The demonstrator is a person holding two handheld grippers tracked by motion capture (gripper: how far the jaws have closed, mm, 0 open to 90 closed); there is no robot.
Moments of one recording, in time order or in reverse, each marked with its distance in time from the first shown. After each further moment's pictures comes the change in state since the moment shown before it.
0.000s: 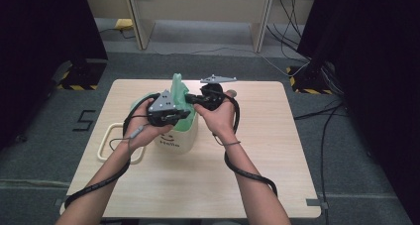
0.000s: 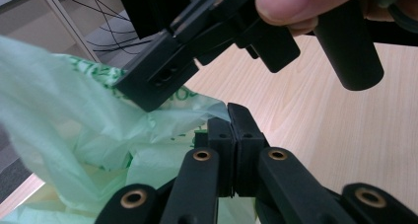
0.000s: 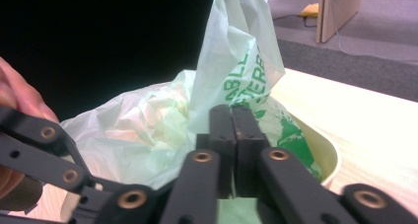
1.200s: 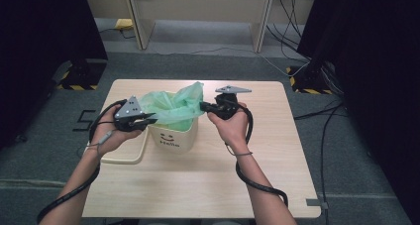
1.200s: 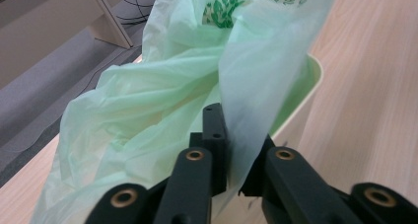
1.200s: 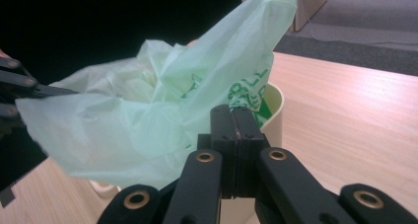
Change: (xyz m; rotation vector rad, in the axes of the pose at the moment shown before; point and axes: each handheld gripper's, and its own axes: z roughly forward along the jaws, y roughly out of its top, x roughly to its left) left arm 0.033 -0.064 -0.056 0.088 0.079 0.014; right arm -0.016 -0.028 -0.028 0.022 -0.082 0.049
